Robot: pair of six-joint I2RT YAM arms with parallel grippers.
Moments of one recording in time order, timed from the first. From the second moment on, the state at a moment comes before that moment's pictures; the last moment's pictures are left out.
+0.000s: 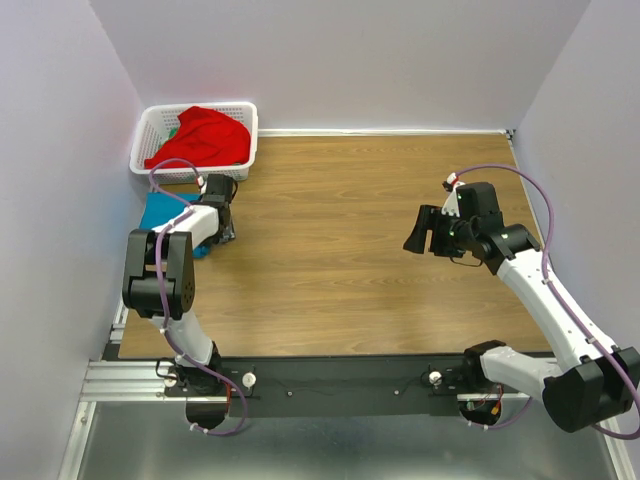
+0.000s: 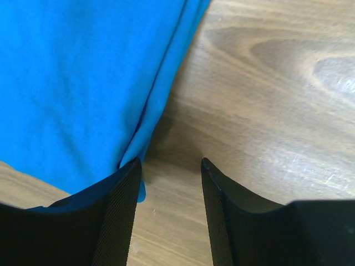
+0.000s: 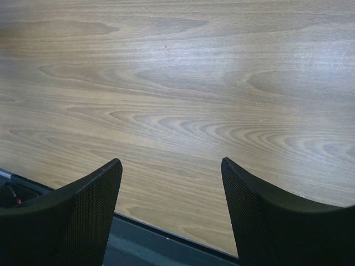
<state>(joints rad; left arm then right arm) -0.06 1.74 1.04 -0.41 -0.36 -0.26 0.29 1.10 0.98 -0.71 -0.19 0.37</state>
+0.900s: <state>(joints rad) -0.32 0.55 0.97 -0.36 -0.27 -0.35 0.29 0.80 1.14 -0.75 0.30 0.33</state>
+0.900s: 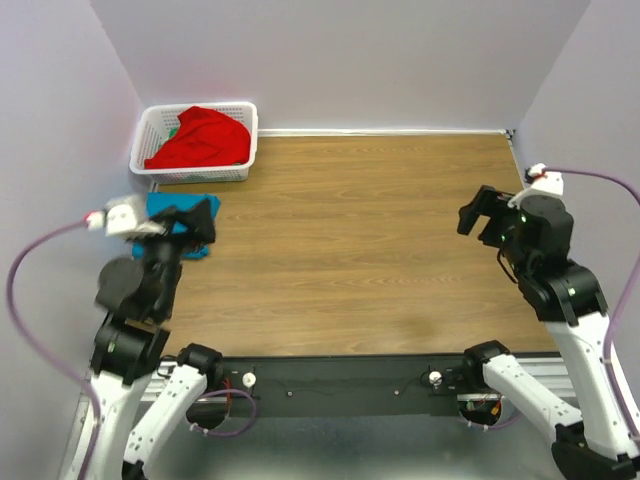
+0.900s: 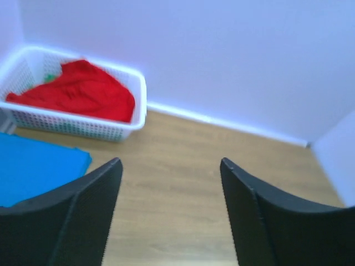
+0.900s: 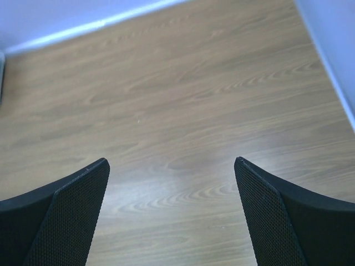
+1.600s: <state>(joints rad) -0.32 0.00 0.60 -0.22 -0.54 -0.32 0.29 0.28 0.87 -0.62 0.59 0.34</state>
